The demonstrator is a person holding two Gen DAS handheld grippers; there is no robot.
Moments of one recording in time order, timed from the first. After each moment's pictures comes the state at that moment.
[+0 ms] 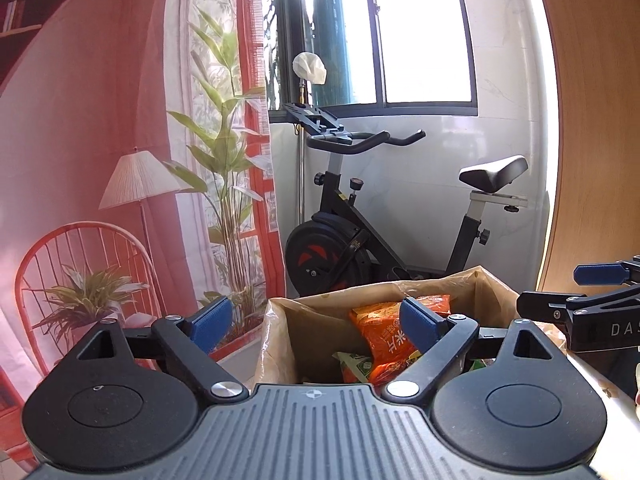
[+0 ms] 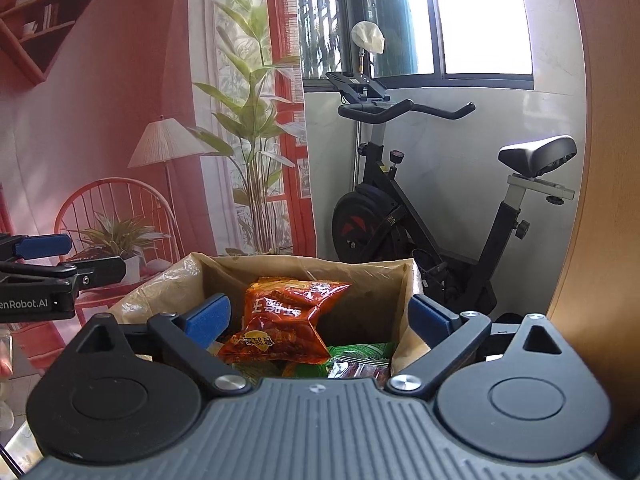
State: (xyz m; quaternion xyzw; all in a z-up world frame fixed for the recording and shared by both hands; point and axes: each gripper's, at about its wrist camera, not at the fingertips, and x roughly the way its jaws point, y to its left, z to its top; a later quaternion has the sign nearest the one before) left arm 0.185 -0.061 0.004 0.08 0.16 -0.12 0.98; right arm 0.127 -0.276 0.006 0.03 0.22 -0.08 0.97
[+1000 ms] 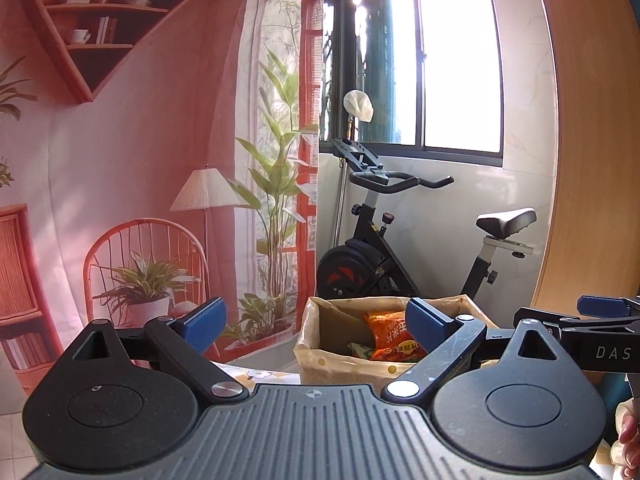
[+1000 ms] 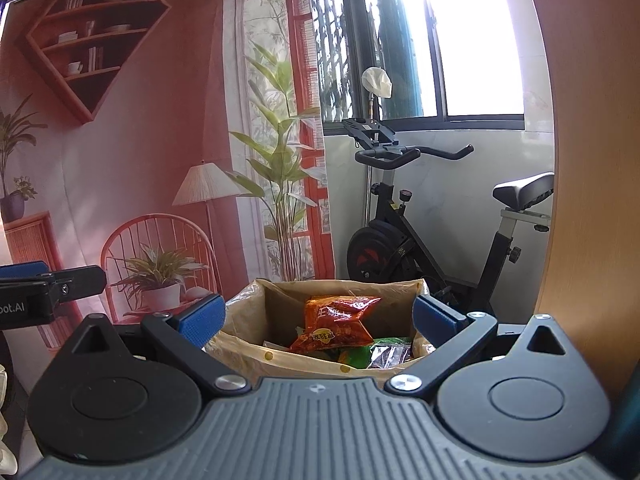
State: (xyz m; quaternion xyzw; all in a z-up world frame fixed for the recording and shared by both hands) left arm 0.049 -0.027 0.055 0.02 0.13 -0.06 0.99; right arm 0.021 -0.206 0.058 0.03 0.17 -0.07 0.98
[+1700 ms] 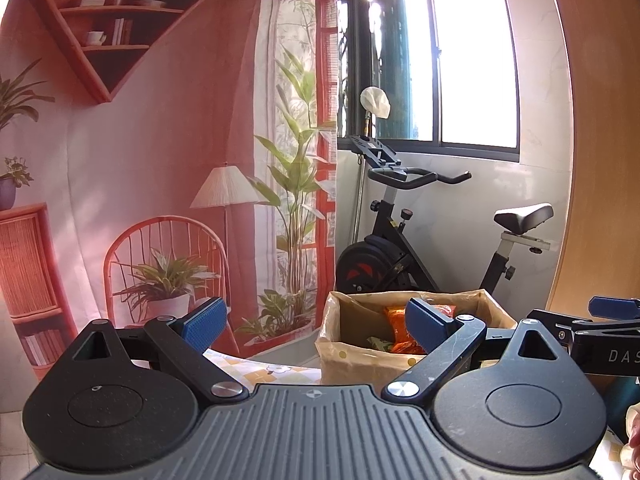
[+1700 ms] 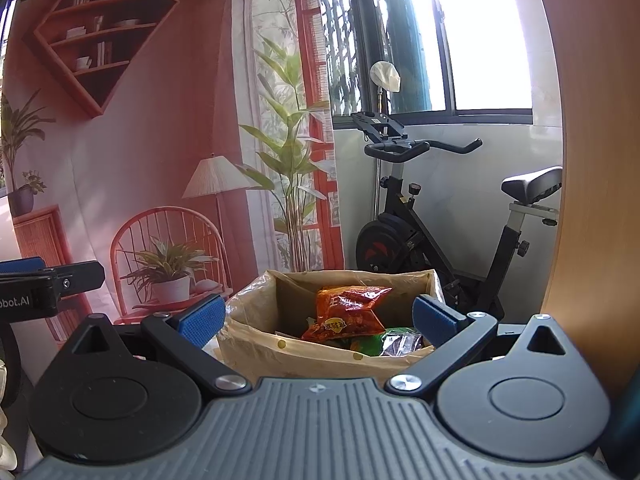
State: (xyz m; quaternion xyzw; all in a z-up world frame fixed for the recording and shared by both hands) left arm 0.046 -0.025 0.057 0.03 0.14 -0.03 0.99; right arm 0.016 -0.200 0.055 0.04 0.18 -0.05 0.98
